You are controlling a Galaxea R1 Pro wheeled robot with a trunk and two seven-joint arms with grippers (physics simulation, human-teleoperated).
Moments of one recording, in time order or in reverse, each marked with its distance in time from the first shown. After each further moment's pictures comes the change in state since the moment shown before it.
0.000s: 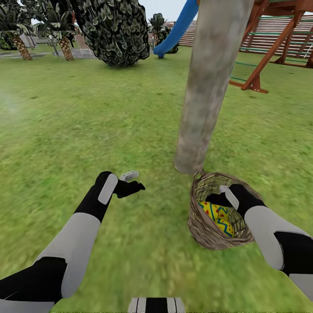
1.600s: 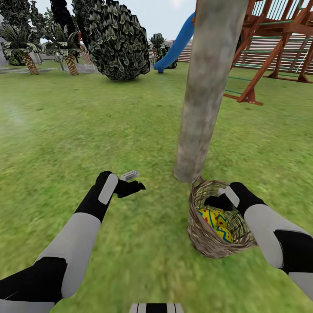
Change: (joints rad) left arm 0.000 -0.003 0.000 -0.003 0.002 0.000 0.000; right arm -0.011 0.001 0.000 -0.006 -0.068 0.168 -0.015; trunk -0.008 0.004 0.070
